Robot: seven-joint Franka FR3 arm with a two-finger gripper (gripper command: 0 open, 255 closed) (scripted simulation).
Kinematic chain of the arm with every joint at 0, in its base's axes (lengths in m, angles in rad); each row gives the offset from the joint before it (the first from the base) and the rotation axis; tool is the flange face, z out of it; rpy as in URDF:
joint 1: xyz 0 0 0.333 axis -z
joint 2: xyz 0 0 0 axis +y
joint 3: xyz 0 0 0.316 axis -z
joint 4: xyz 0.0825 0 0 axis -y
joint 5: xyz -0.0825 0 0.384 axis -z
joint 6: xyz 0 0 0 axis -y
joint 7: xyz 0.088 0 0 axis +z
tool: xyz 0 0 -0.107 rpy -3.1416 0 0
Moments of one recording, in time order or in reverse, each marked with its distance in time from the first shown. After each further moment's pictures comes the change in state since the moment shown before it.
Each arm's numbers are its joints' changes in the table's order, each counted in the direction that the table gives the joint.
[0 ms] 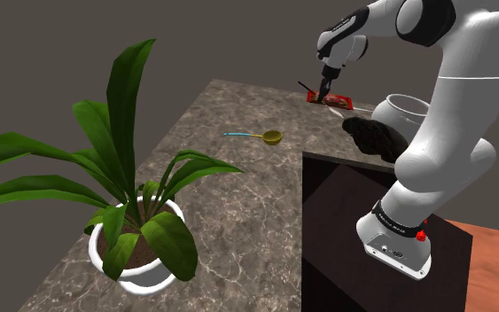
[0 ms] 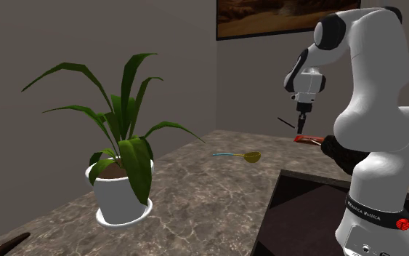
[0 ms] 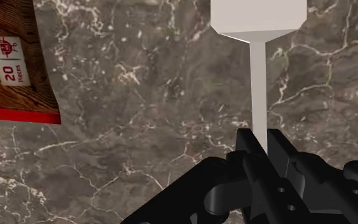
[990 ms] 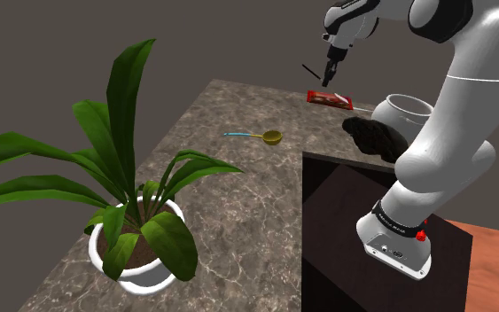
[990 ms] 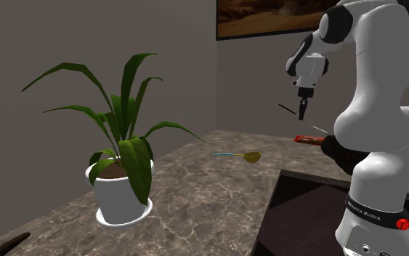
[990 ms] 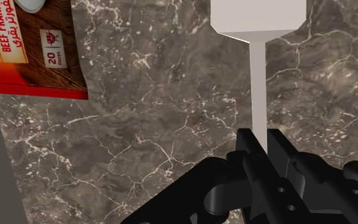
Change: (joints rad) arm -0.008 -0.085 0.015 0.093 0.041 -0.172 -0.035
